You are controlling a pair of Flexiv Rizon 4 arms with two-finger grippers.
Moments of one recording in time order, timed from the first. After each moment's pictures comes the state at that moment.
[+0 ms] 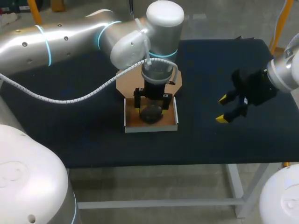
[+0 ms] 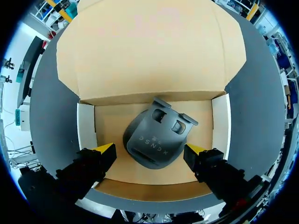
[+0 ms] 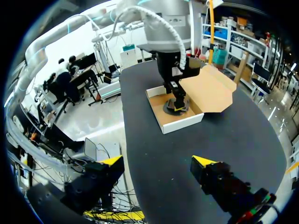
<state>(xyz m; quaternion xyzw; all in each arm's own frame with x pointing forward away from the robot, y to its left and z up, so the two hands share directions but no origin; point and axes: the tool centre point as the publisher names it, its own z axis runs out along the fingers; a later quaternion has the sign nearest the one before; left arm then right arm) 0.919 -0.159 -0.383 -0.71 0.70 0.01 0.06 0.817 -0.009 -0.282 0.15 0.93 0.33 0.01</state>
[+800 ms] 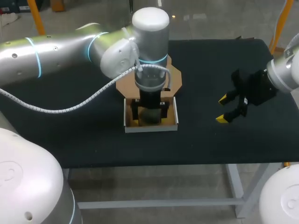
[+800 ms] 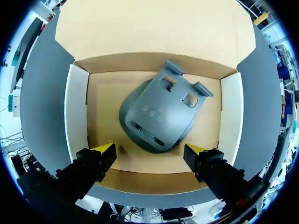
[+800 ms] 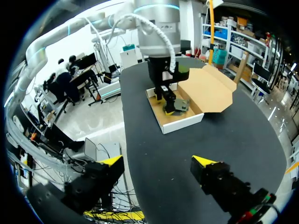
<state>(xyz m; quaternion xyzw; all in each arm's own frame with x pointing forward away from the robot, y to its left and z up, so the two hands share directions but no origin) 0.882 -0.157 -0.402 -0.74 0.68 0.00 0.01 0.817 -0.009 -0.282 0.15 0.93 0.33 0.01</state>
